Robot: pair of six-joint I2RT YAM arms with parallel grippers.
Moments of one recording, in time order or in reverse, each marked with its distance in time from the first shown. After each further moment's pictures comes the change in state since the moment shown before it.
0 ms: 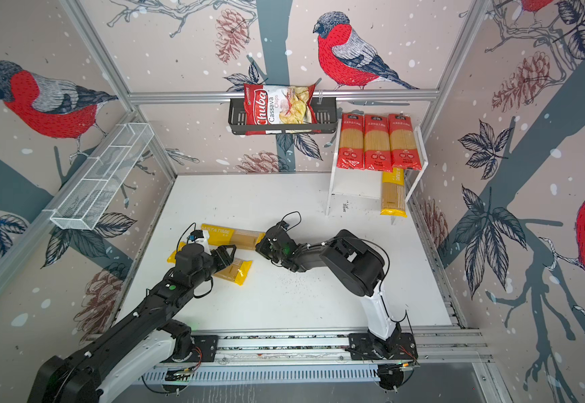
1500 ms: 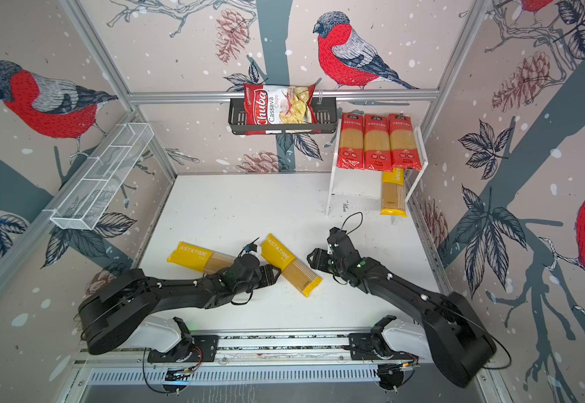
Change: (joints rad) left arm -0.515 0.607 0.092 0.345 -0.047 -0.253; right arm -0.322 -0.734 -0.441 -0.534 -0.127 -0.544
